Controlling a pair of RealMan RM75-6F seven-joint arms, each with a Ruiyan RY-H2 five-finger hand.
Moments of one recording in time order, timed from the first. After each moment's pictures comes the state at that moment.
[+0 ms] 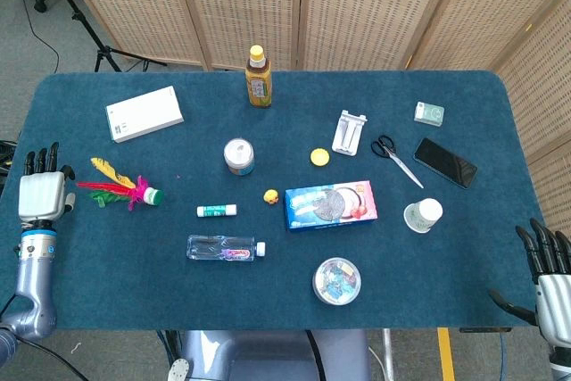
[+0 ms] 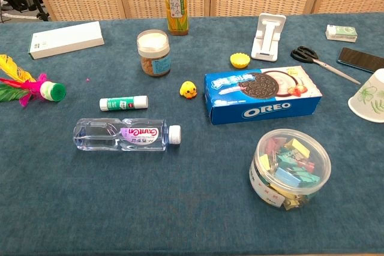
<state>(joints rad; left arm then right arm) -0.43 -1.57 -0.25 -0.91 1.16 1.09 0.27 -0.05 -1.12 0.05 -1.60 -1.62 1.67 0.05</state>
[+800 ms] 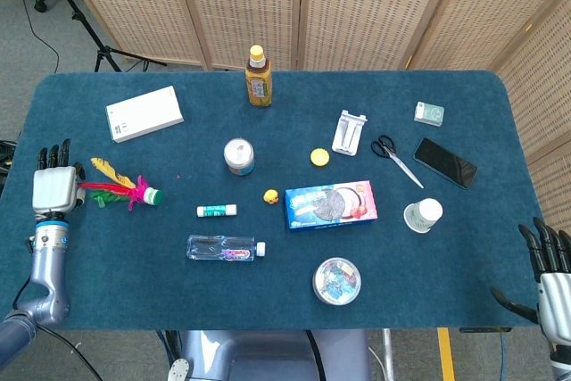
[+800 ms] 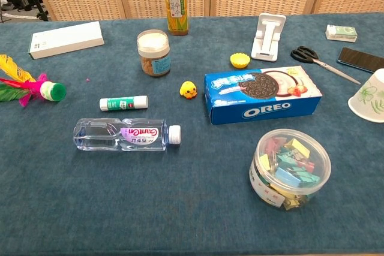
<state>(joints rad) -0.50 -1.67 -0.25 -0.74 1.14 1.02 0.20 -0.05 -1.13 0.05 -1.60 -1.60 1.67 0.04</state>
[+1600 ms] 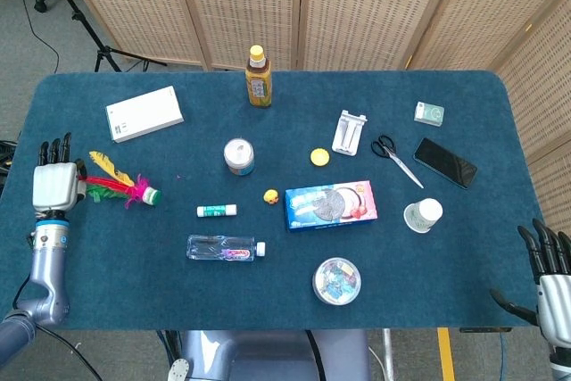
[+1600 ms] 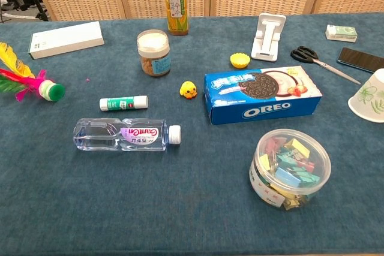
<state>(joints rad) -0.50 -1.65 -0.25 -0.78 1.19 1.10 0.17 -0.06 -1.12 0.05 -1.60 -1.61 1.68 0.04</state>
